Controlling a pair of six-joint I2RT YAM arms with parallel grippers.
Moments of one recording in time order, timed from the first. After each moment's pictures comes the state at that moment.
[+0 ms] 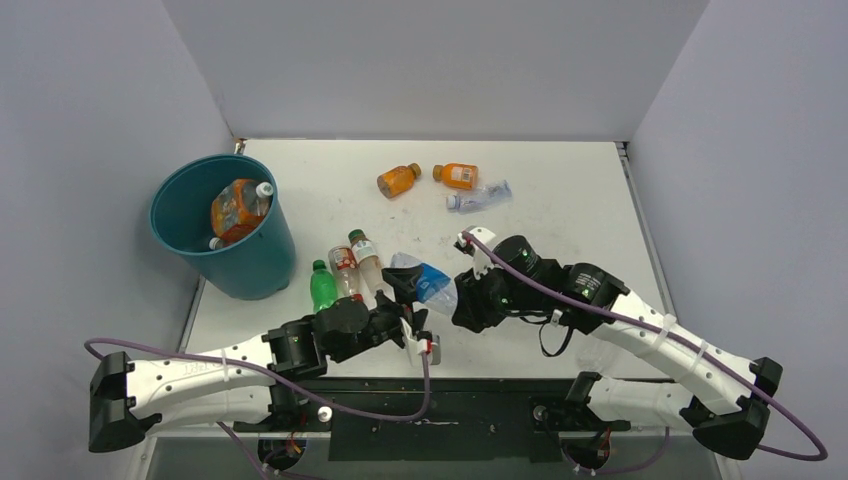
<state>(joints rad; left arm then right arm) -1.24 0.86 0.61 0.02 -0.20 0.91 0.94 1.04 1.11 -0.86 -0.14 0.33</state>
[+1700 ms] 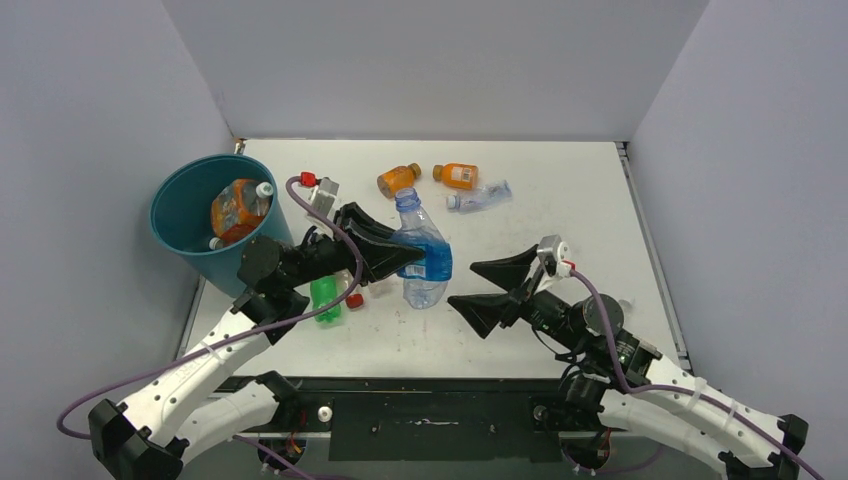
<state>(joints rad) -0.67 0.90 0.82 0.54 0.65 -0.75 0.99 0.54 0.57 0.12 -0.02 0.35</state>
